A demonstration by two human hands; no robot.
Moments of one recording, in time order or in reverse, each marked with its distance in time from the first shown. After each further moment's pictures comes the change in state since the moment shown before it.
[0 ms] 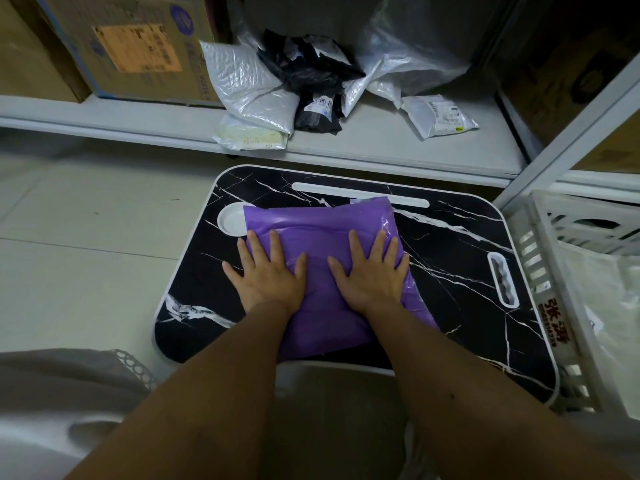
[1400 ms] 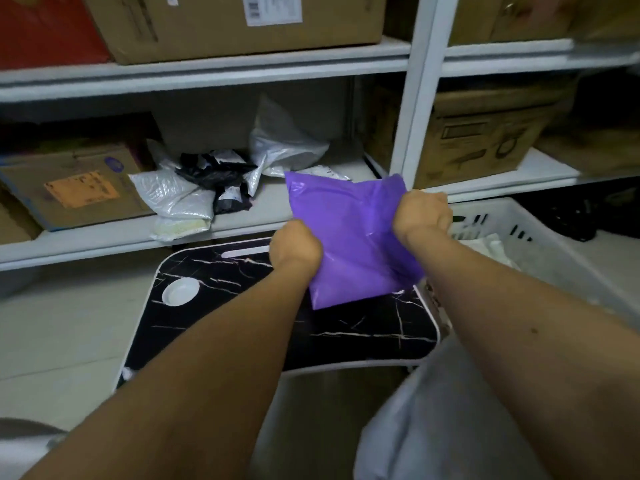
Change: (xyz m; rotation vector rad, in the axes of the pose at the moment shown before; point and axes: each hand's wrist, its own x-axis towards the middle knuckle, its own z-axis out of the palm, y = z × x) left_hand -0.088 0.159 -0.151 -0.418 0.088 0.297; right_hand -0.073 0.142 -0.224 -0.035 0.403 0.426
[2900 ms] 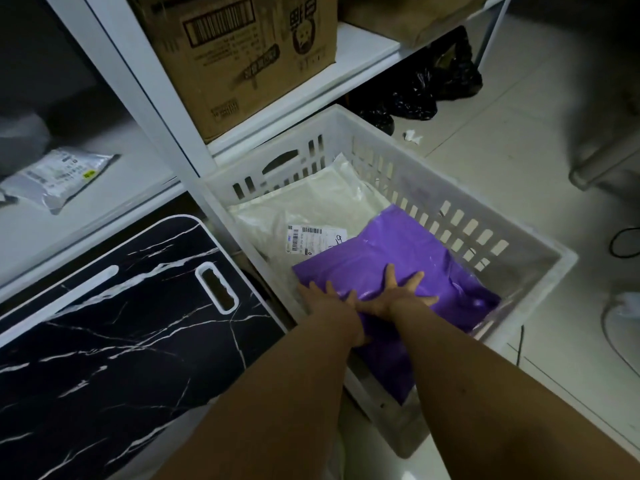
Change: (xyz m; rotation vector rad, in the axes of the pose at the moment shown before) left_hand -0.110 0.172 0.313 1.239 -0.992 0.767; right_hand -0.029 0.288 0.231 0.326 -0.917 0.724
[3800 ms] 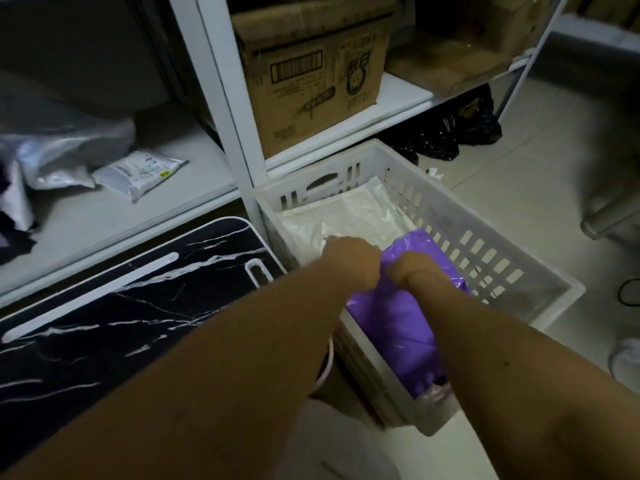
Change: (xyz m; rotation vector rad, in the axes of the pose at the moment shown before) left_hand -0.047 -0.066 -0.052 -0.146 0.570 0.230; right_hand -0.025 -0.046 -0.055 -0.048 0.199 -0.104
